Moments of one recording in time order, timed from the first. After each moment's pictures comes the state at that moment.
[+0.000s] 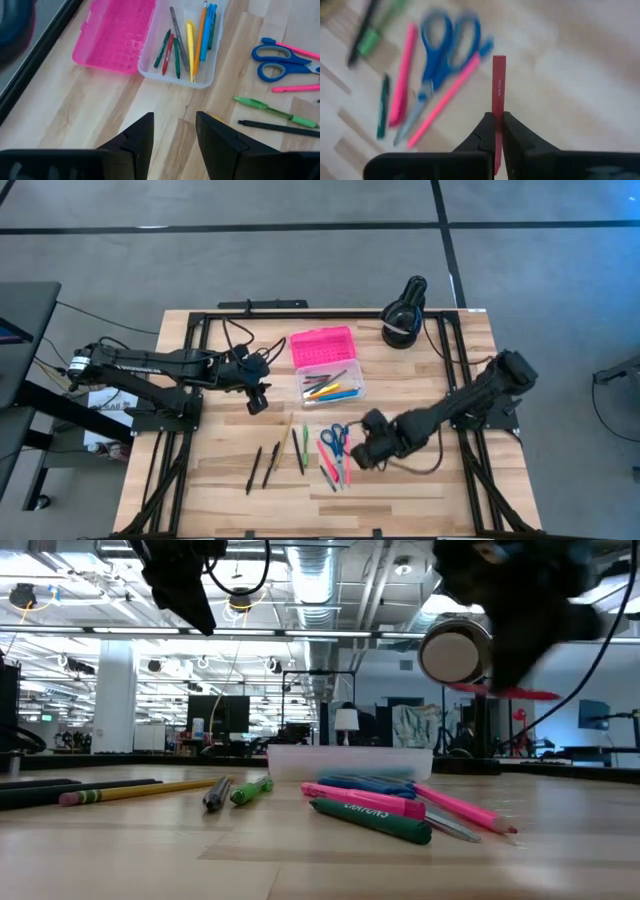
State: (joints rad) left arm -0.05 1.16 1.04 -0.83 -0.33 -0.35; right arm 0.45 1.67 1.20 -0.87 0.24 1.29
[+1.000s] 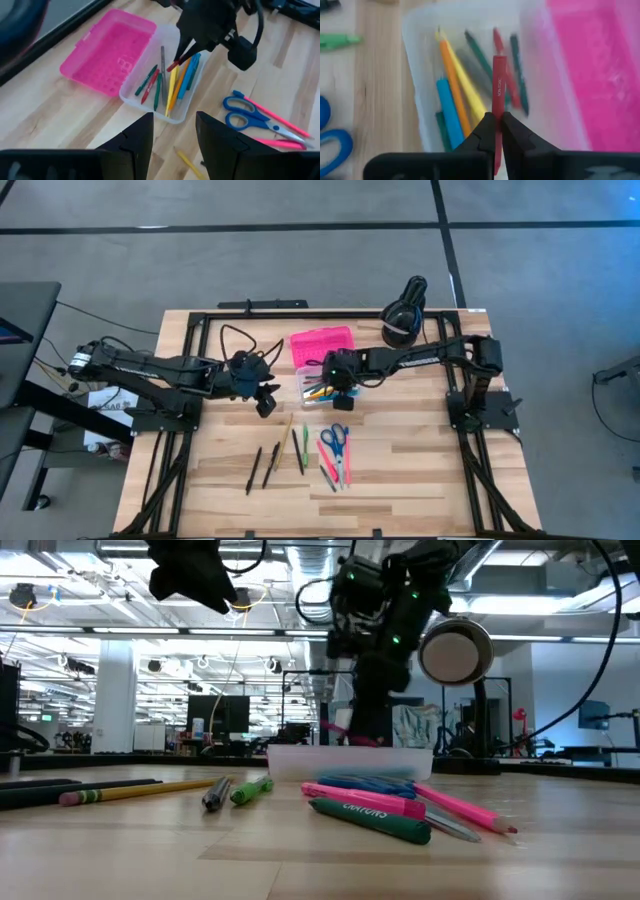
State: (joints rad) left arm -0.16 1.16 1.04 -0.69 -0.46 -0.61; right arm -0.12 1.86 1.25 -0.48 0.08 -0.17
